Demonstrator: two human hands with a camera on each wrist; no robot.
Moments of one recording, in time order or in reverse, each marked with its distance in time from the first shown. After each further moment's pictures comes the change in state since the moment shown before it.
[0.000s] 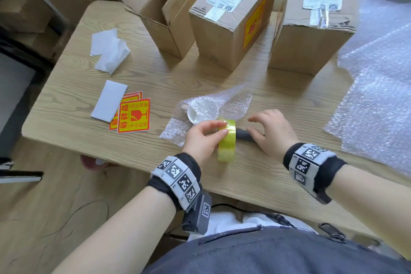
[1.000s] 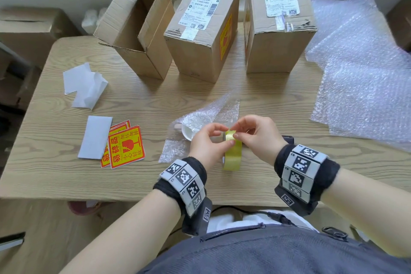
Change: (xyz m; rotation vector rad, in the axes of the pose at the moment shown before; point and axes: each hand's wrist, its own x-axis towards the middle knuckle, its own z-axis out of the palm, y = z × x) left_hand 0.024 0.011 -0.008 0.359 -0.213 0.085; right_hand -0.008 -0.057 -0.005 0.609 0.140 0.287
